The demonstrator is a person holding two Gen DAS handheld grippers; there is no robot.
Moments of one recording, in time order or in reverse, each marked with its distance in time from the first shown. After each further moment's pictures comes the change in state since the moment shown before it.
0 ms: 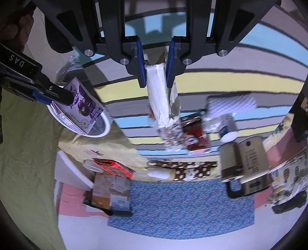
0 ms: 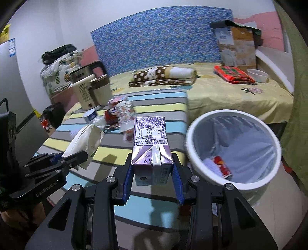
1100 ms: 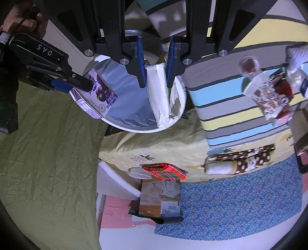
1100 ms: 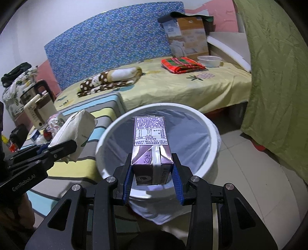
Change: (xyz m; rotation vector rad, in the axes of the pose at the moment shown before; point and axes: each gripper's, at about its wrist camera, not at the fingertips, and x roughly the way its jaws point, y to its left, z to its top) left arm 0.080 -0.124 0.053 0.161 0.037 -0.291; right arm -0.006 -0.102 -0.002 0.174 0.012 -0.248
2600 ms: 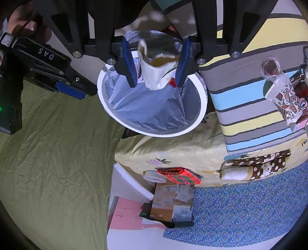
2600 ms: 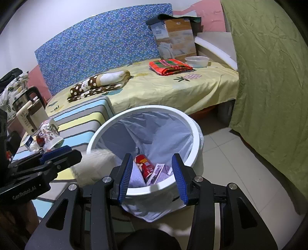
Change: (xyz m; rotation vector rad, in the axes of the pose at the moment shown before) left arm 0.004 -0.007 -0.001 -0.022 0.007 -0.121; right arm -0.013 -0.007 0.002 0.032 -0.022 -0.056
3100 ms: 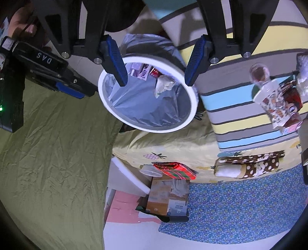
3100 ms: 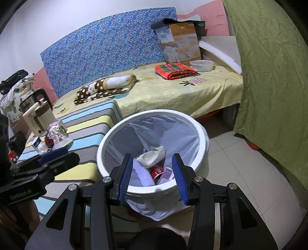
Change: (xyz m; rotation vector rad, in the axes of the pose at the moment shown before) left arm -0.029 0.012 -0.010 -0.027 -0.034 0.022; right arm -0.008 0.016 -0.003 -0.008 -0.029 0.044
